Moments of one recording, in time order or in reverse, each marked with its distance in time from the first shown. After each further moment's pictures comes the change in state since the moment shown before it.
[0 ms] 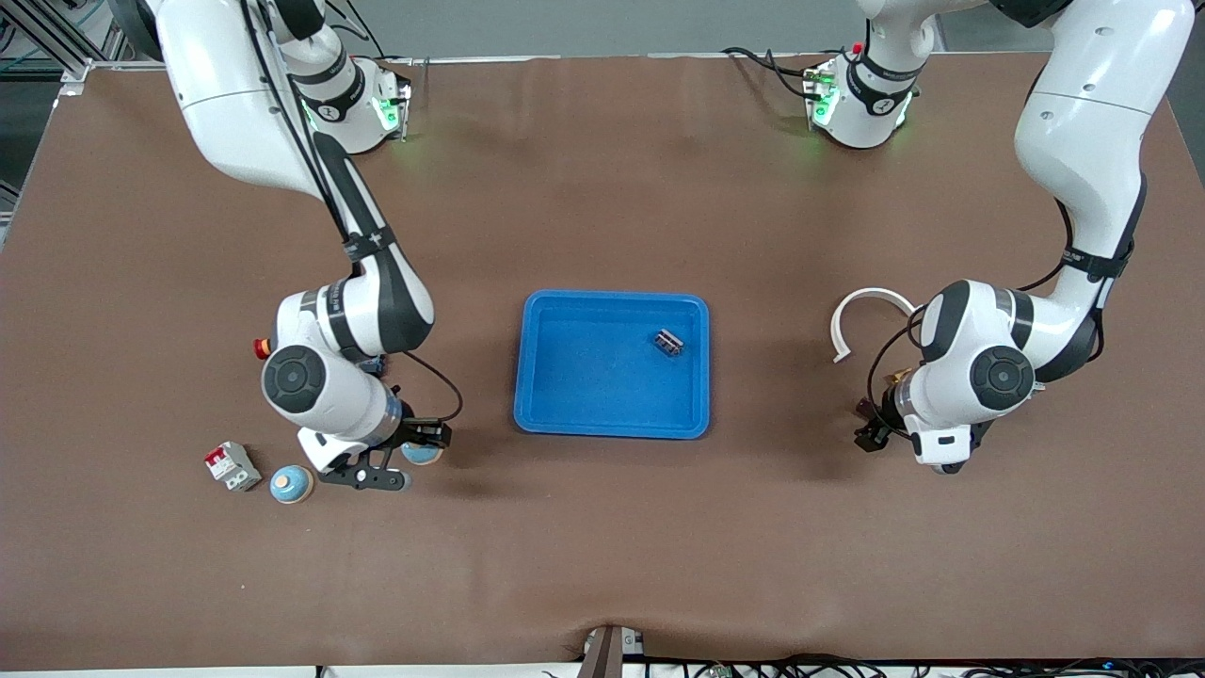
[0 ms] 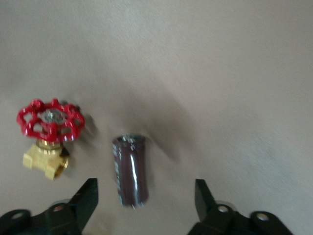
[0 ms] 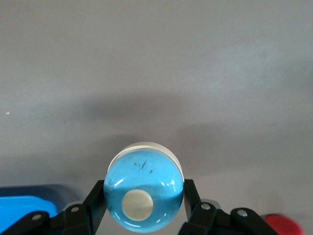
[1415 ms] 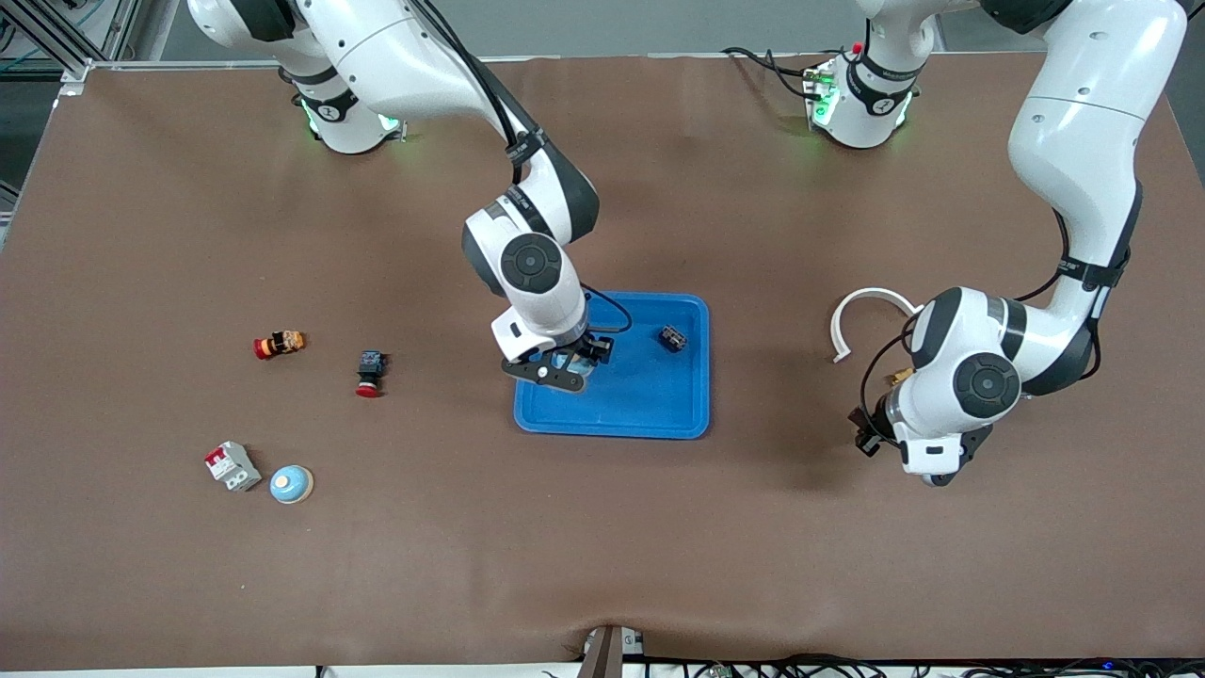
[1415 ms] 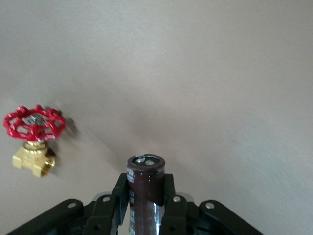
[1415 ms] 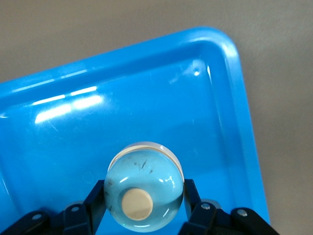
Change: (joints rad) left arm -0.042 0.017 -0.037 0.101 0.051 -0.081 0.002; right arm 0.381 0.002 -0.002 -0.034 0.000 0.048 0.515
